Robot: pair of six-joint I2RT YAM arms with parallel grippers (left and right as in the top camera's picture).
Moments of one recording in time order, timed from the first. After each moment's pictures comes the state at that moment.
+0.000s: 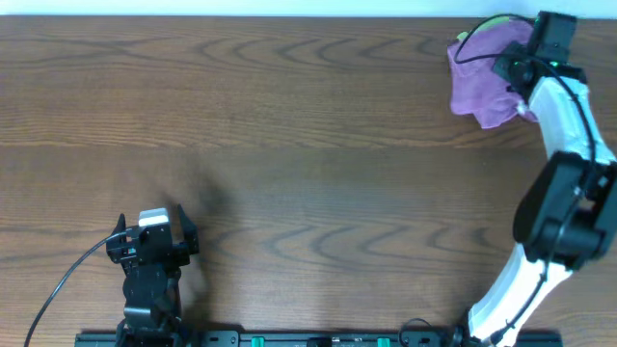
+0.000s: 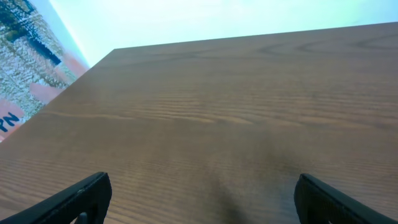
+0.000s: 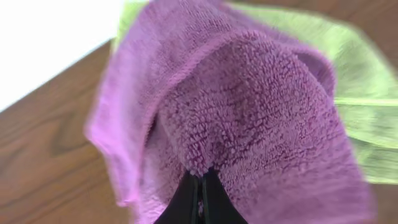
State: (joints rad) left arm -0.11 0.01 0.12 -0.39 -0.37 0.09; right arm -0.23 2.08 1.70 -0.43 0.08 0.37
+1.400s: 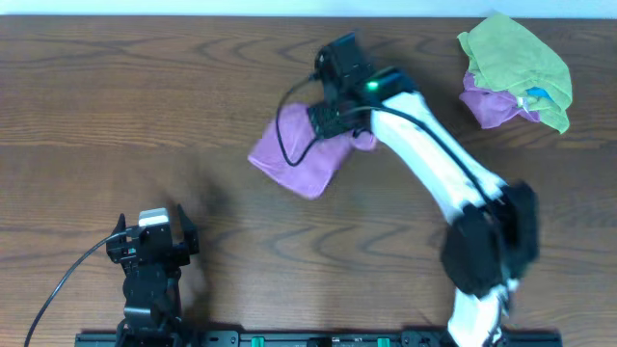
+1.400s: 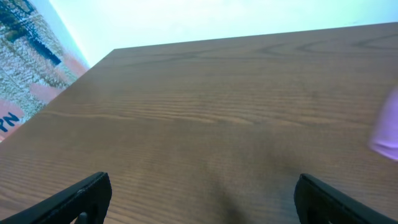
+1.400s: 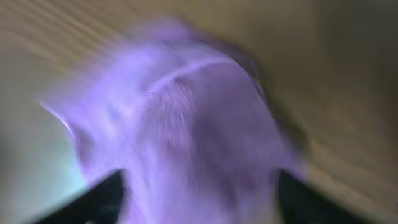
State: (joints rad) left arm -0.11 0.01 0.12 -0.39 -0.37 0.09; right arm 0.50 2.02 1.72 -0.91 0.05 0.12
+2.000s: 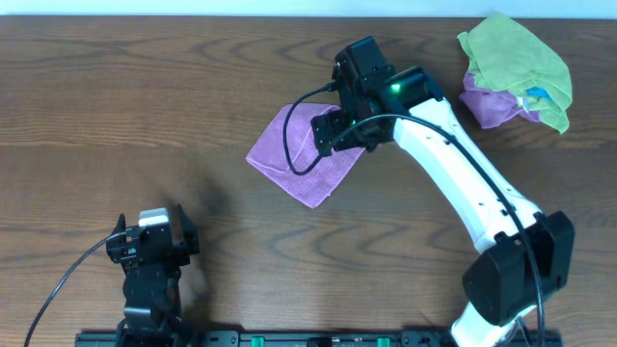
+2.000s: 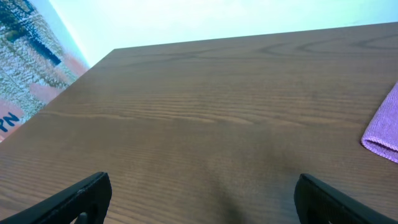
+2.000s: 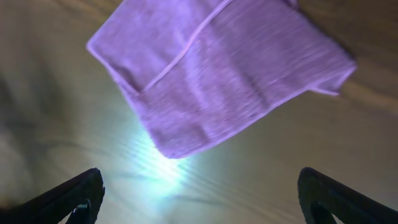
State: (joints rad) left arm -0.11 0.01 0.12 -0.39 -0.37 0.09; right arm 0.49 1.85 1.70 -1.11 -0.15 0.24
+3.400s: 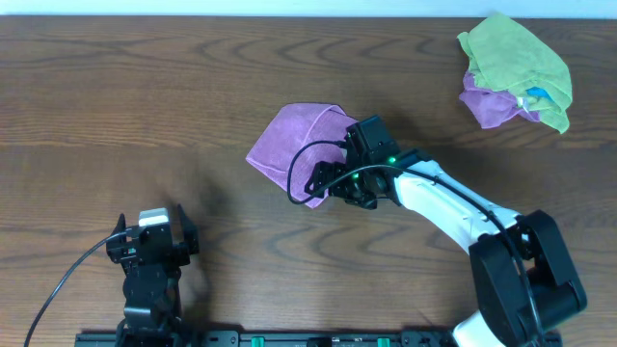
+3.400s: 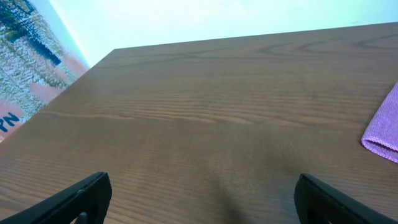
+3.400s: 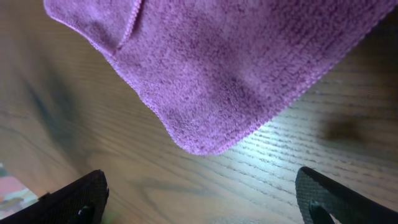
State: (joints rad) left arm -0.11 0.01 0.12 -0.39 -0.37 0.09; right arm 0.49 1.75 1.02 -0.47 -0.44 0.66
